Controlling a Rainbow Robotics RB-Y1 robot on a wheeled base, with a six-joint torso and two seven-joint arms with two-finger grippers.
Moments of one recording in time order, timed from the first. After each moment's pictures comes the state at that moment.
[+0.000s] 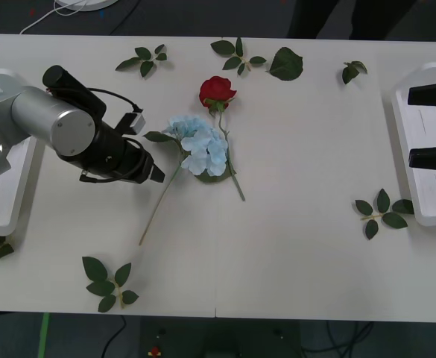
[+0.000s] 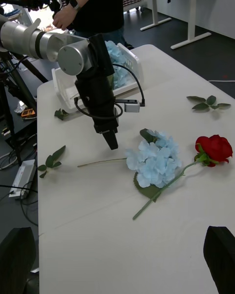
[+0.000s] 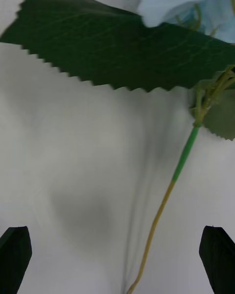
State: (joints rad) right arm -0.02 -1.16 -0.28 -1.98 -2.23 1.15 2.61; left arm -0.83 0.82 -0.83 -1.39 1.21 1.04 -1.26
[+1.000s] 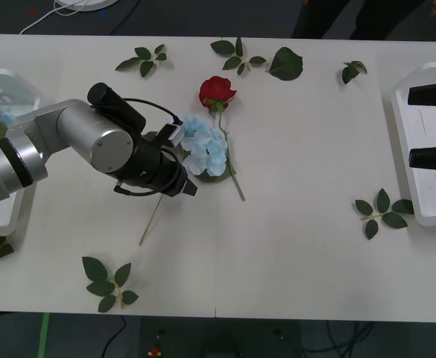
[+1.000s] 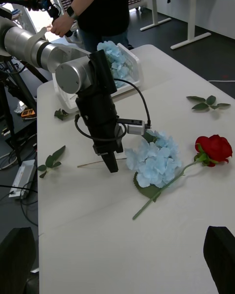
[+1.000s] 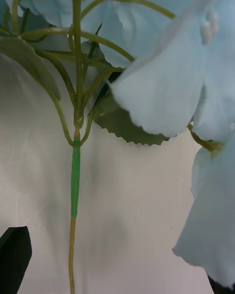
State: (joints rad) right arm -0.02 -1.16 -0.28 -1.98 -2.23 1.15 2.61; left arm -0.91 0.75 -1.01 -1.38 1.24 0.92 -1.30
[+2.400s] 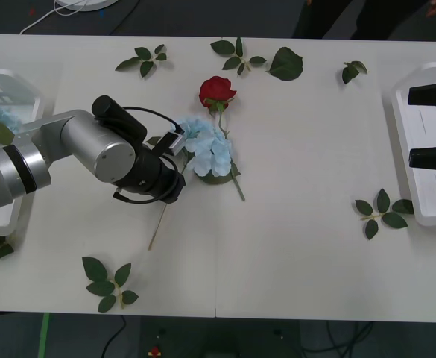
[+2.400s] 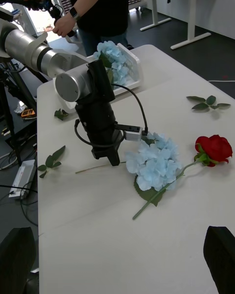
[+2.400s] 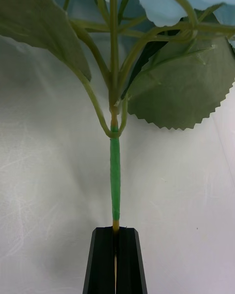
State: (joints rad) right arm -0.02 -1.16 -0.28 -1.98 -2.23 1.15 2.61; left arm -0.92 0.75 -1.08 -1.35 1.22 0.86 -1.36
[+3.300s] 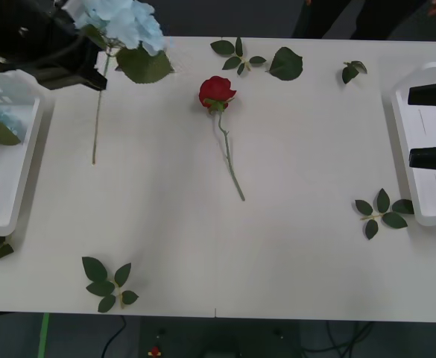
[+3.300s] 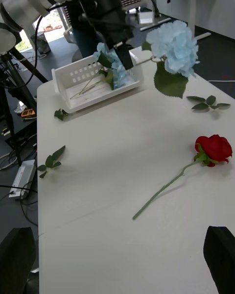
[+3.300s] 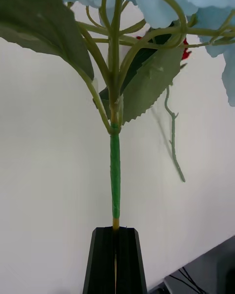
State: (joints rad) right arm -0.02 -1.16 -0.28 -1.98 -2.23 1.15 2.61; left arm -0.92 0.74 -0.09 -1.35 1.15 1.63 -1.36
